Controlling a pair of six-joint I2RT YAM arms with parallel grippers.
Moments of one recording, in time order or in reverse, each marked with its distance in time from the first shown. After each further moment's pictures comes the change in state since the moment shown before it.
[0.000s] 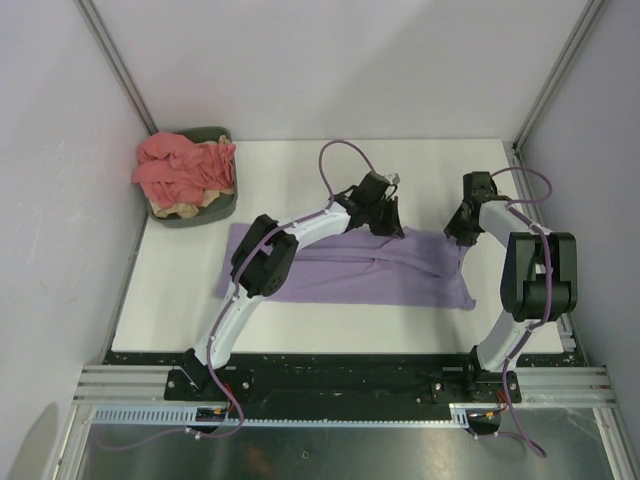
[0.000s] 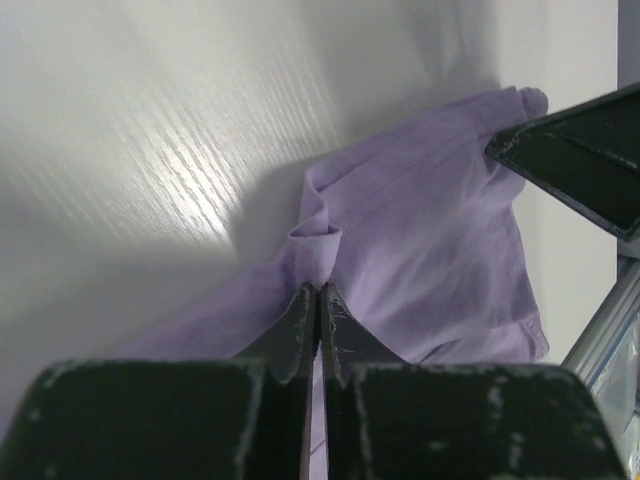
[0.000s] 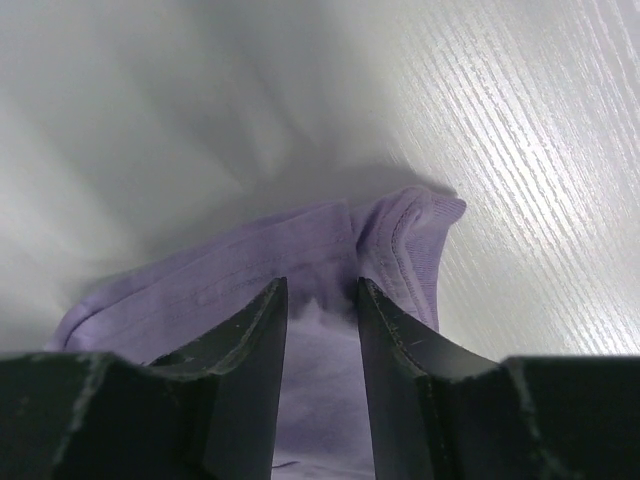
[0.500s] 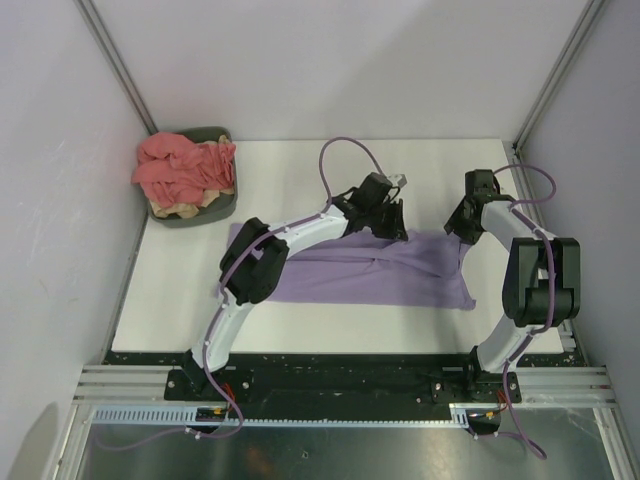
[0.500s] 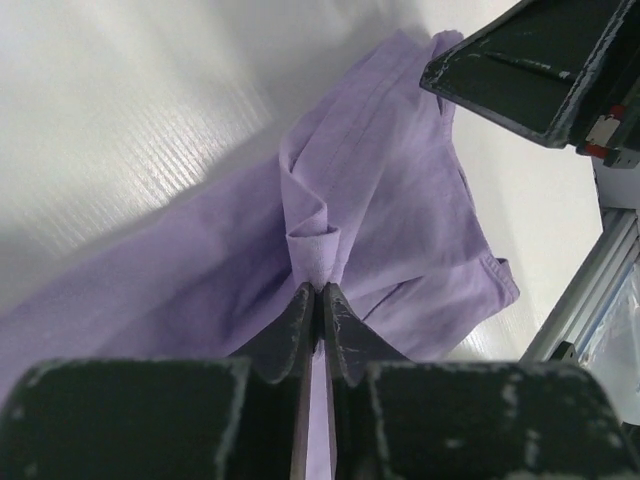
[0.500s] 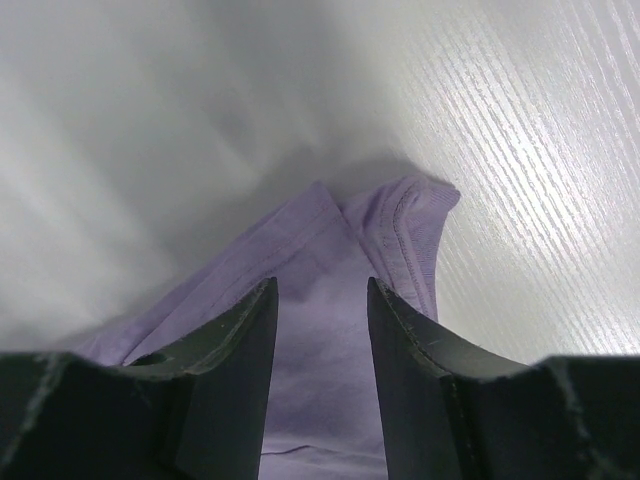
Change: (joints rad) left arm -0.040 -0.143 -0.130 0.015 0.000 0.062; right arm 0.000 -0.043 0.000 -0.011 0.002 0.000
